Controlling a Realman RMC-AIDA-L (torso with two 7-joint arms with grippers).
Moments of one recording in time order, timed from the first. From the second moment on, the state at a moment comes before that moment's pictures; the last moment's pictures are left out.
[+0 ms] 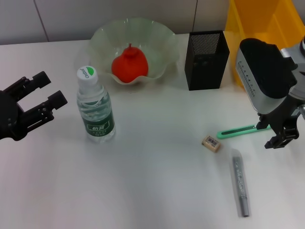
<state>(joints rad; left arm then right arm) -0.34 -2.06 0.63 0.59 1.61 1.79 -1.26 0.77 2.08 -1.27 -1.17 -2.92 -1.77 1.67</state>
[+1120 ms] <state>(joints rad) -0.35 -2.06 0.64 0.56 1.61 1.78 -1.26 0.77 2.08 -1.23 -1.01 -2.92 -1.51 1.69</state>
